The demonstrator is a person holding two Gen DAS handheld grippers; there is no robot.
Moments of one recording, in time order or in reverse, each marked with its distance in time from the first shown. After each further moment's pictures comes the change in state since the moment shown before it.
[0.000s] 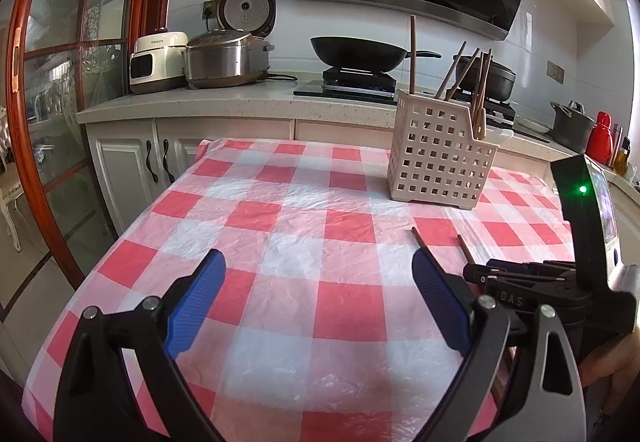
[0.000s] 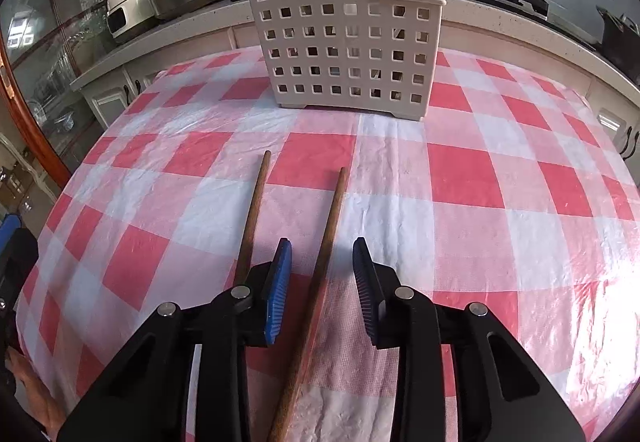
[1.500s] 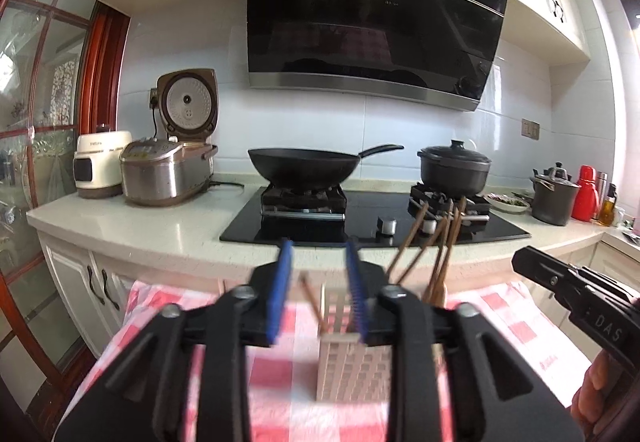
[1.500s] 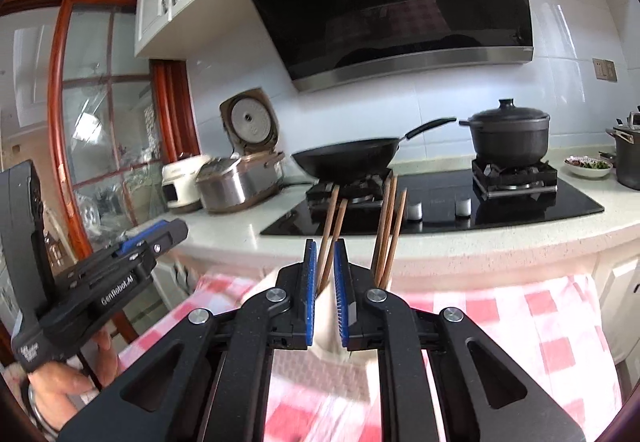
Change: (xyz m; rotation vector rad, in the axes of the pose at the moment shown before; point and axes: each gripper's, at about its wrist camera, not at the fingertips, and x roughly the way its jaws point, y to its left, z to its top) left arm 0.058 -0.091 0.184 0.050 -0.265 -0.109; right arm -0.121 -0.093 0.126 -0.005 -0.597 0.241
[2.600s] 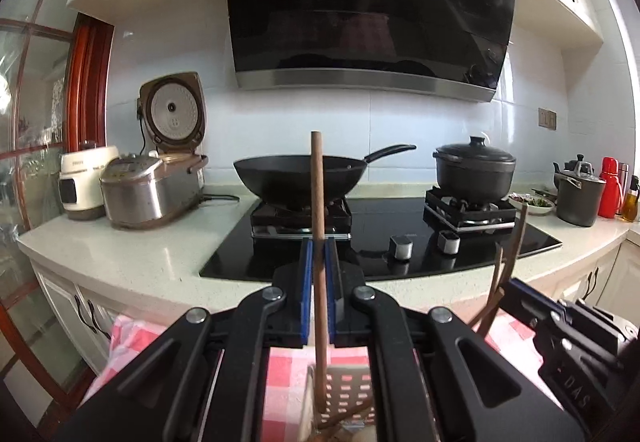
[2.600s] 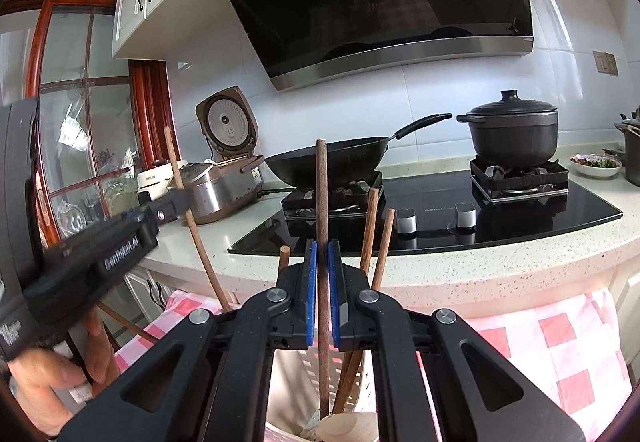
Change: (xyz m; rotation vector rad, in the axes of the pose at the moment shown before) left arm 0.117 -0.027 0.034 0.046 0.008 0.050; right arm 0.096 -0.037 0.021 0.028 -0.034 -0.040
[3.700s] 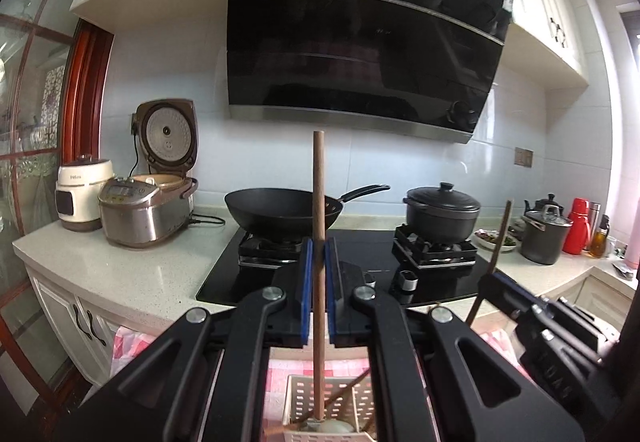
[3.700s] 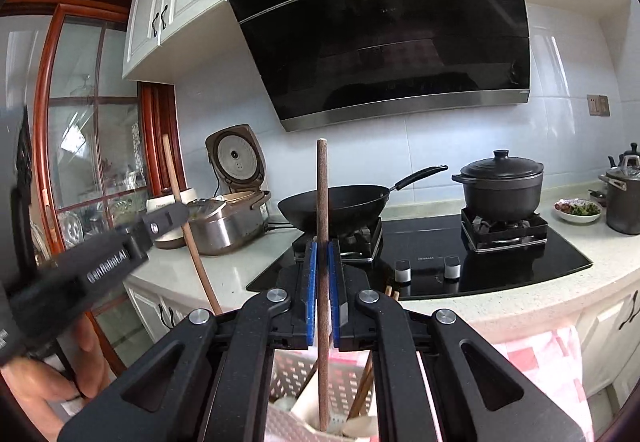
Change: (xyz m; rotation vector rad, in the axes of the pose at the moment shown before) left arm -0.075 0.005 0.081 -0.067 -0.047 -0.076; right arm -0.062 0.035 0.068 -0.042 -0.087 -0.027
